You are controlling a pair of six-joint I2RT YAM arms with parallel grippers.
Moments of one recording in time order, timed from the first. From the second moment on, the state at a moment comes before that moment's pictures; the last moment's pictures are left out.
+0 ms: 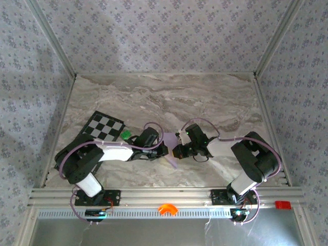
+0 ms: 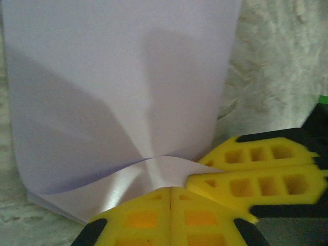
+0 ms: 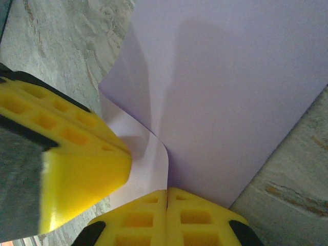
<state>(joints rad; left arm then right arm) -0.88 1.63 0.64 0.15 0.29 -1.12 0.64 1.59 0.56 0.09 -0.54 0.40</state>
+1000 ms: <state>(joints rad) -0.85 1.60 0.65 0.10 0.27 -1.10 0.64 1.59 0.56 0.09 -0.54 0.40</state>
